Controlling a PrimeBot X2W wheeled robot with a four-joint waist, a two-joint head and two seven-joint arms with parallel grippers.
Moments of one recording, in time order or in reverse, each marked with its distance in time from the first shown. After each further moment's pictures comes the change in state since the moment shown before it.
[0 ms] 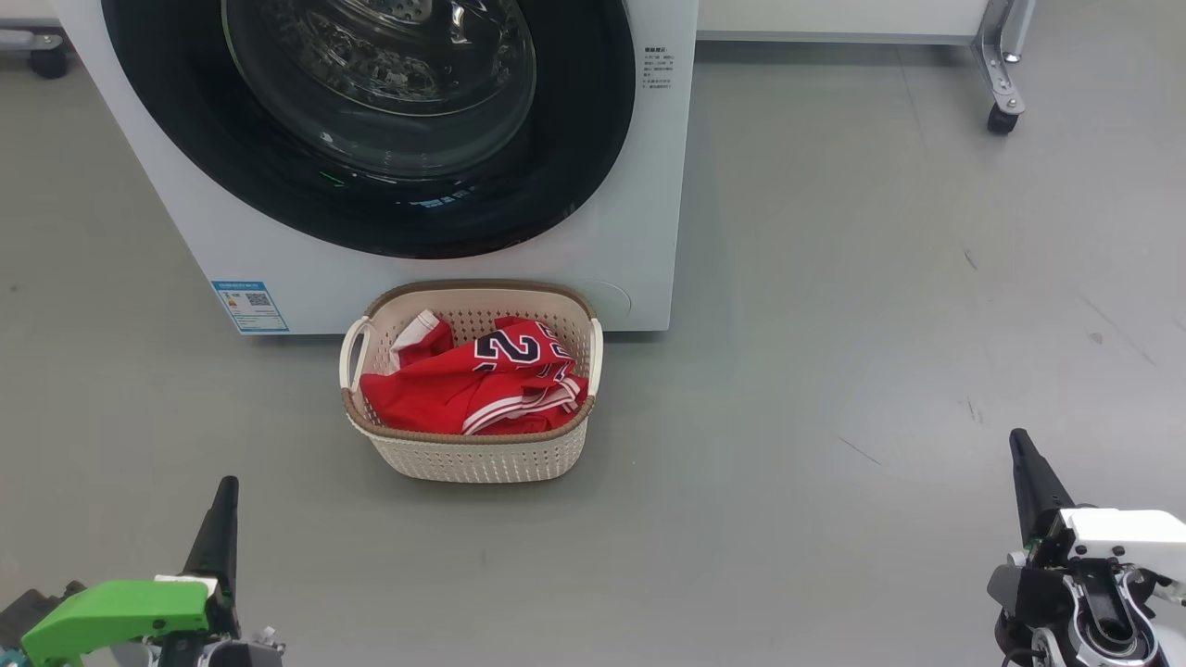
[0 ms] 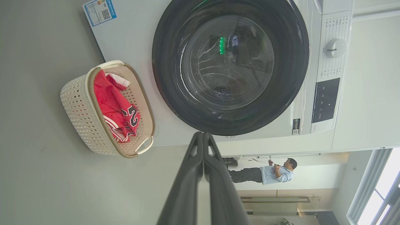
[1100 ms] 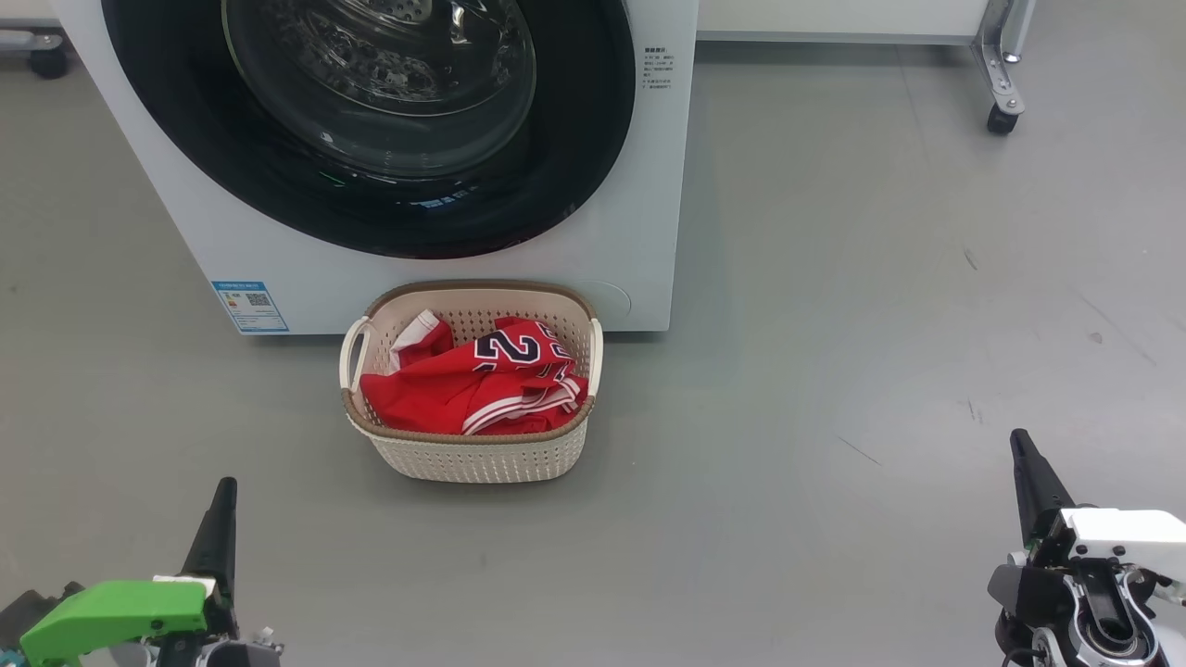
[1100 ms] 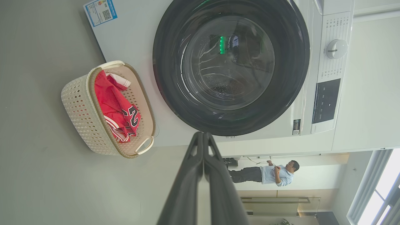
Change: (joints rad) left arm -0.003 0.000 0.005 0.005 0.000 0.000 0.005; right arm -0.002 0.001 -0.002 0.004 0.000 0.000 0.000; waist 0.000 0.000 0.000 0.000
